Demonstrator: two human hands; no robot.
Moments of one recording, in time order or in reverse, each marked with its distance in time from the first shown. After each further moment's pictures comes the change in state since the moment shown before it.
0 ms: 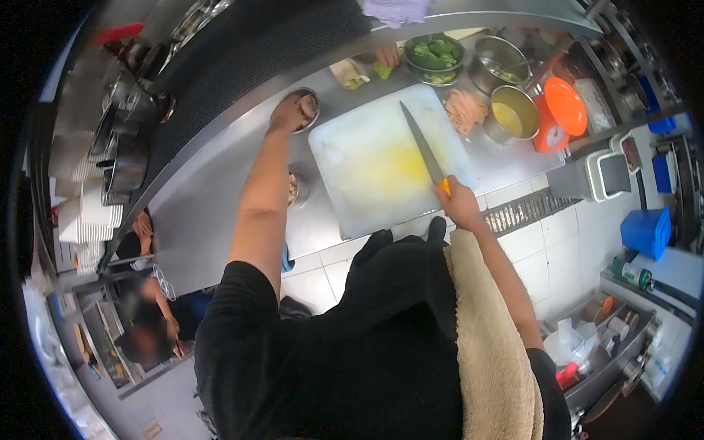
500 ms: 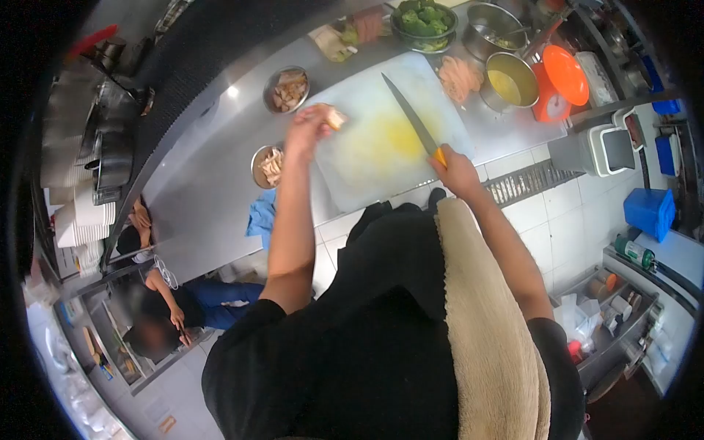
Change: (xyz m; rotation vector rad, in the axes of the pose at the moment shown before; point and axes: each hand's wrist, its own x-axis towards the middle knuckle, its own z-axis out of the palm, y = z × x) left_hand -0.175 0.144 -0.024 -1.527 -0.088 -0.422; right_hand 0.007 0.012 -0.002 -0.088 -0.028 -0.099
